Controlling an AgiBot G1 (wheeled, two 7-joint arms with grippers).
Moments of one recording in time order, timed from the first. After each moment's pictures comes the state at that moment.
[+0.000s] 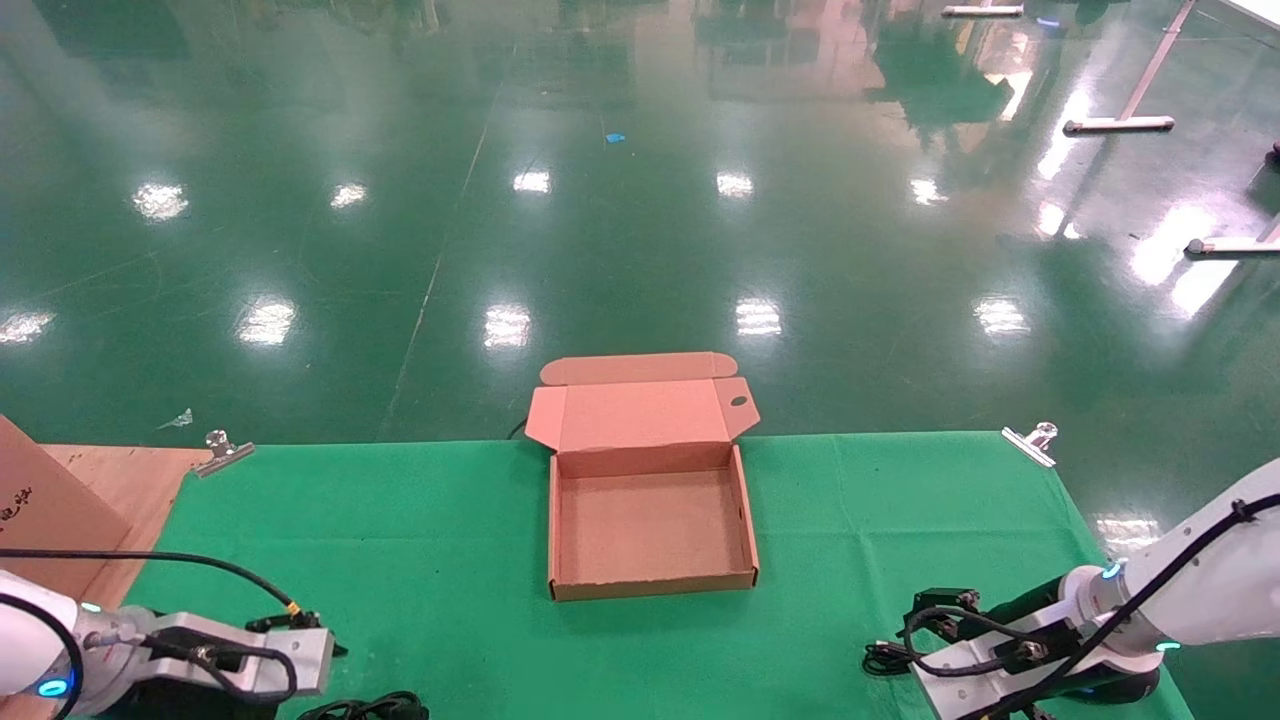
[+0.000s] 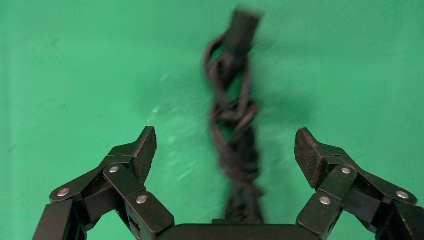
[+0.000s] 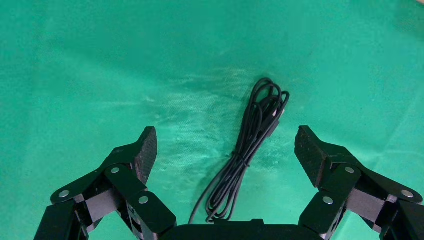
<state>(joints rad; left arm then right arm) -1.56 1.01 0.85 -0.15 1.66 1.24 0.53 1.56 -1.09 -0.78 0.37 -1.93 -1.25 -0.65</state>
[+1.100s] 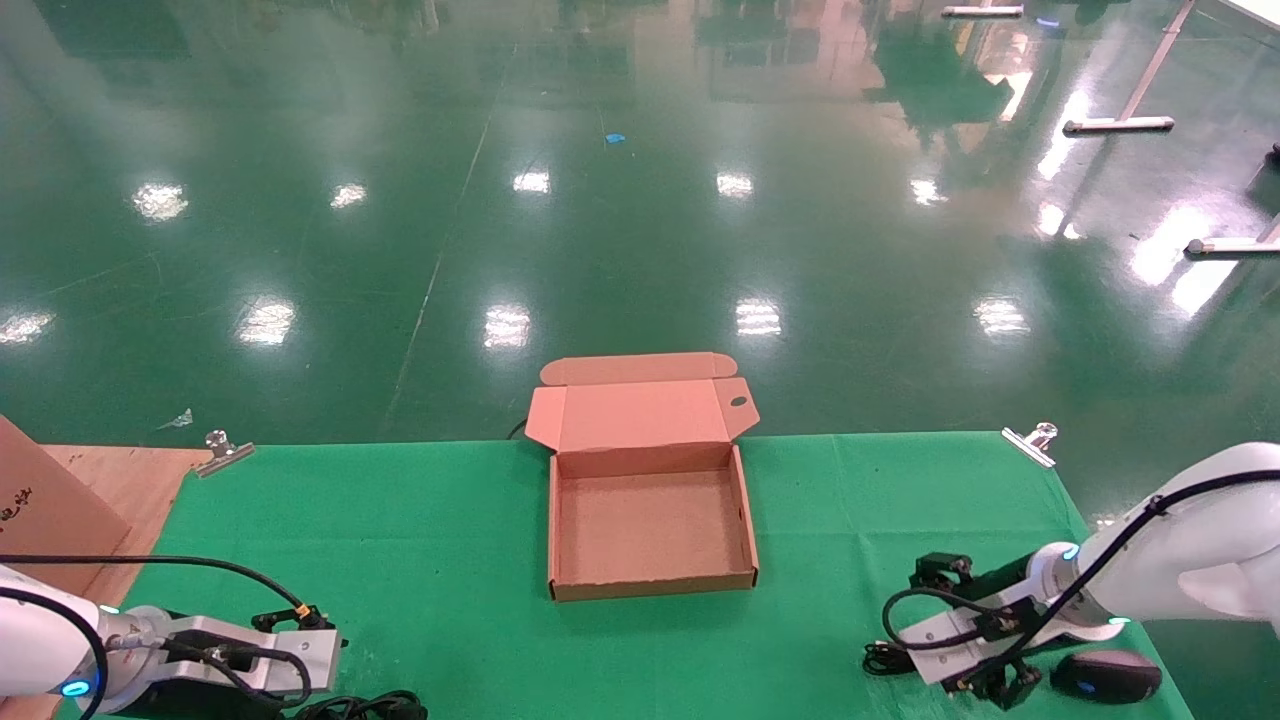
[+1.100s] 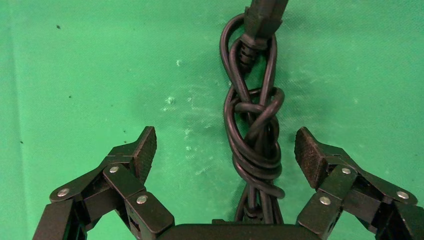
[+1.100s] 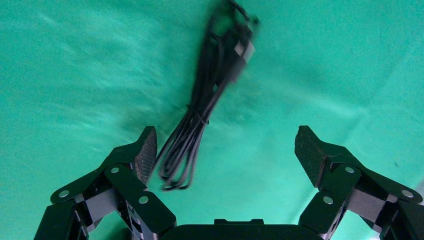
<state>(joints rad) -1.56 1.07 0.85 -0.02 1.66 1.13 0.62 1.62 -1.25 -0.80 0.04 -1.98 -0.95 -0.81</state>
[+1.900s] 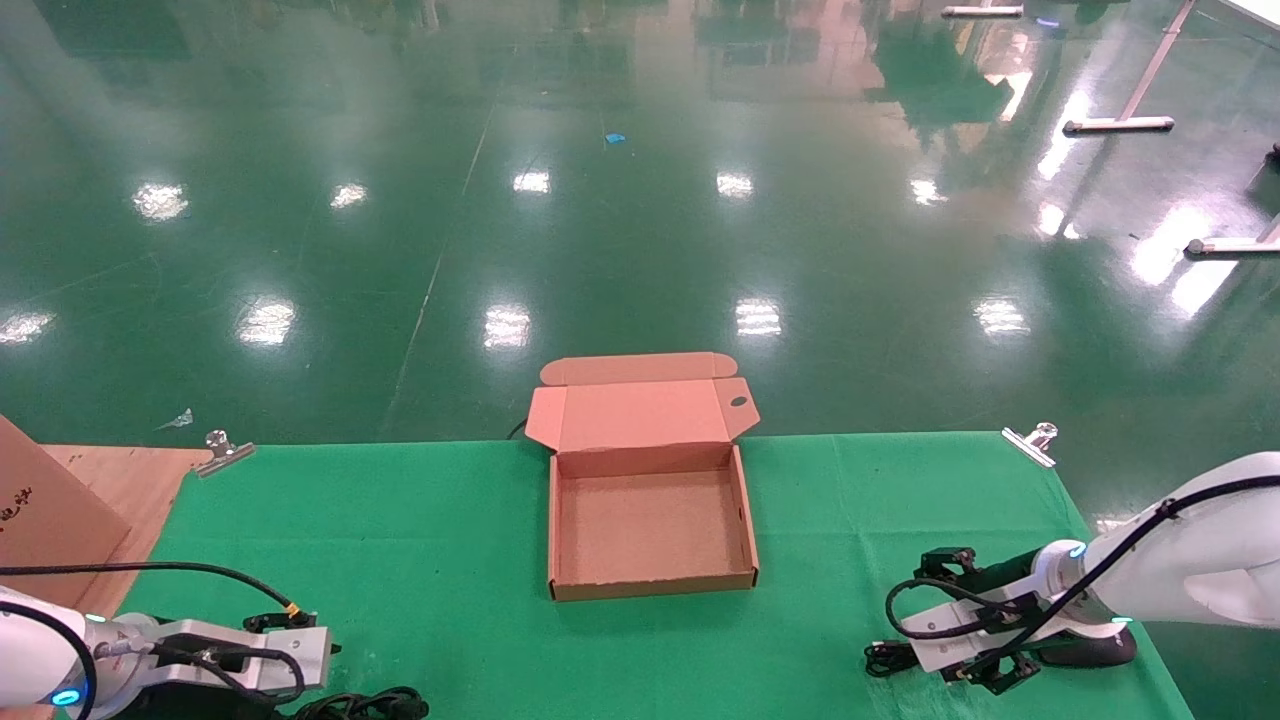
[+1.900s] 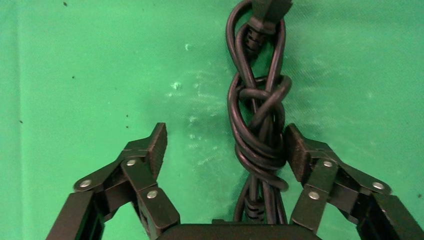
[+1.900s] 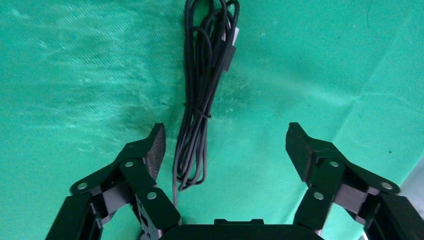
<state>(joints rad) -1.56 1.05 0.84 0.00 1.64 1.11 0.63 1.62 -1.24 -0.78 0.01 -1.96 -0.93 -0.83</state>
